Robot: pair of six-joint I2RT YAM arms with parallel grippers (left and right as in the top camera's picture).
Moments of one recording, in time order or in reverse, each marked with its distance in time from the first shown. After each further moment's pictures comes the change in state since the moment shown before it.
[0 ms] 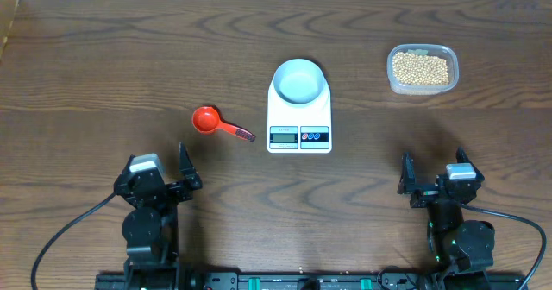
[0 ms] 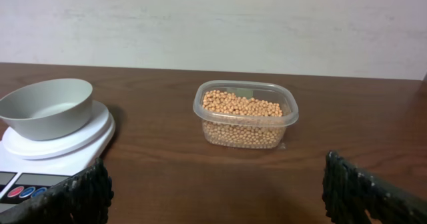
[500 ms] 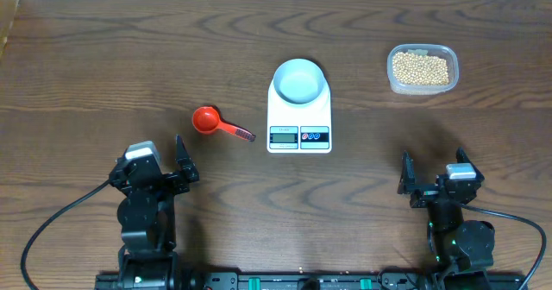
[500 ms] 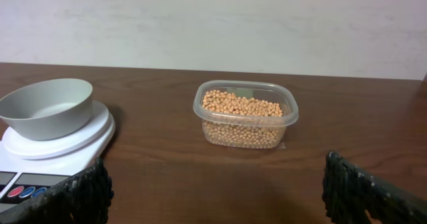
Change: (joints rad) left arm 0.000 0.166 0.103 0.001 -0.021 0.000; right arm 0.000 0.000 0.000 0.000 0.000 0.000
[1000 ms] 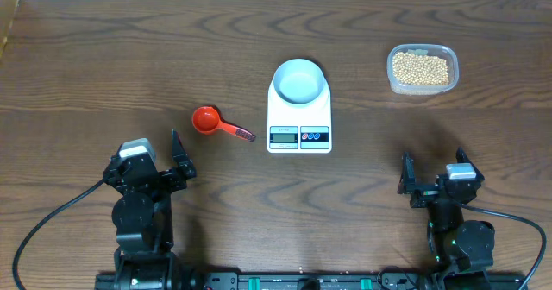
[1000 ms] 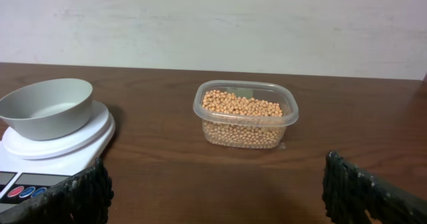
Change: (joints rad) left arm 0.000 0.007 0.051 0.000 -0.006 0.000; right arm 0.000 0.000 0.000 0.000 0.000 0.000
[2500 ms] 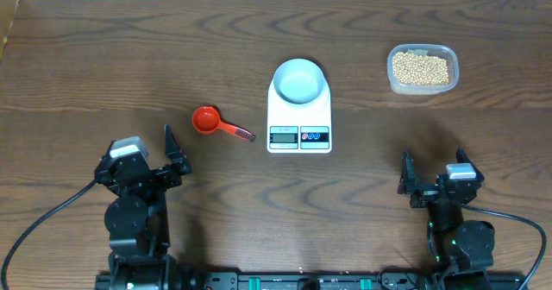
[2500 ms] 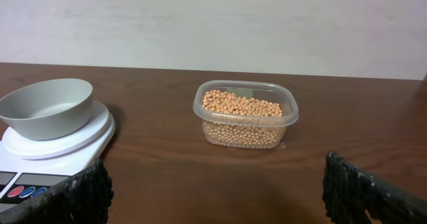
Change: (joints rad) left arm 0.000 0.000 0.060 0.000 -0.020 0.000; right arm 0.000 0.000 0.000 0.000 0.000 0.000
